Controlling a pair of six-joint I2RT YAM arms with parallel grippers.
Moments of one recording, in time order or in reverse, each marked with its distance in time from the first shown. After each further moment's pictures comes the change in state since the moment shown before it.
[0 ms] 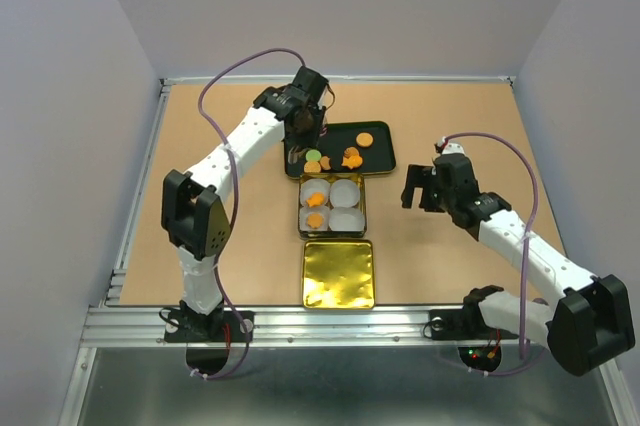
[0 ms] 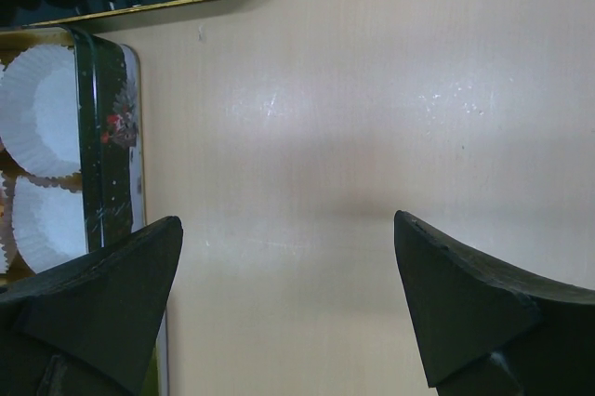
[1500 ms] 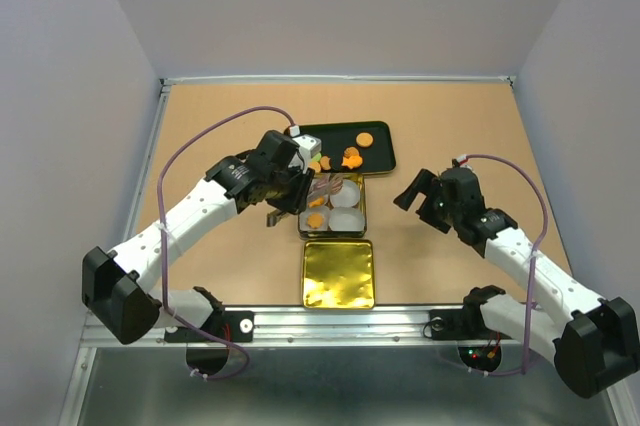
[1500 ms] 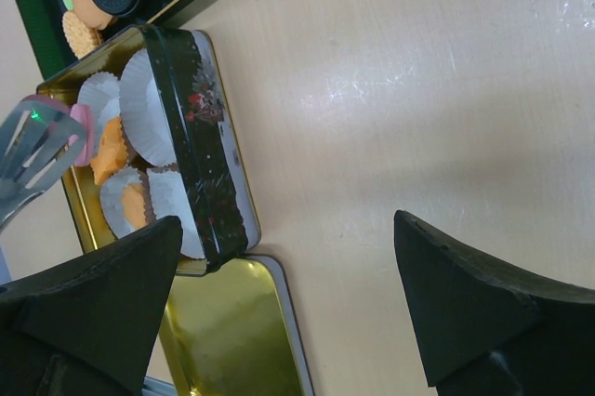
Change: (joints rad) left arm -0.119 -0.639 -0.673 0.114 0.246 0.036; right arm 0.000 -0.113 -0.118 0.026 -0.132 0.452
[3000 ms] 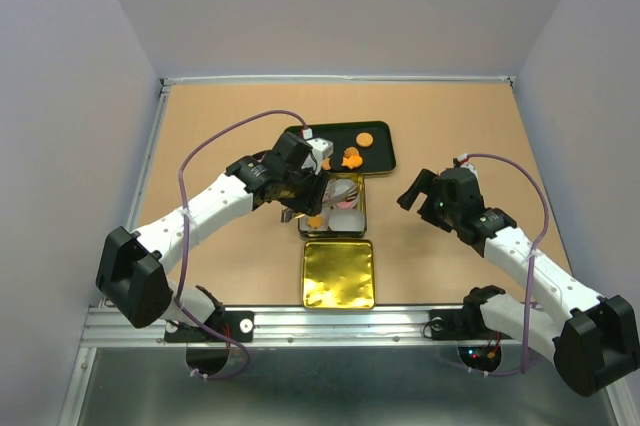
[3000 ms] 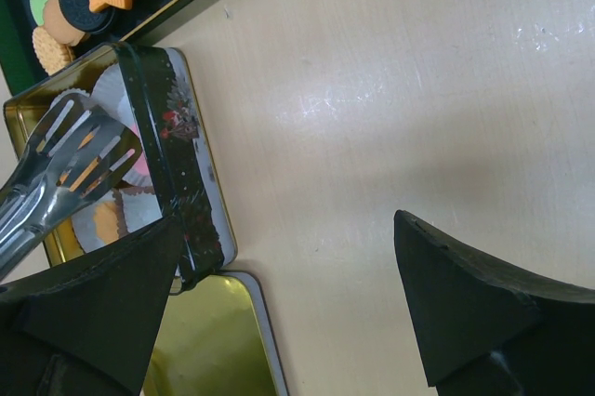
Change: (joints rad) left arm -0.018 0.110 -0.039 0.134 0.039 -0.028; right arm 0.000 0.005 0.000 0.000 0.066 -0.039
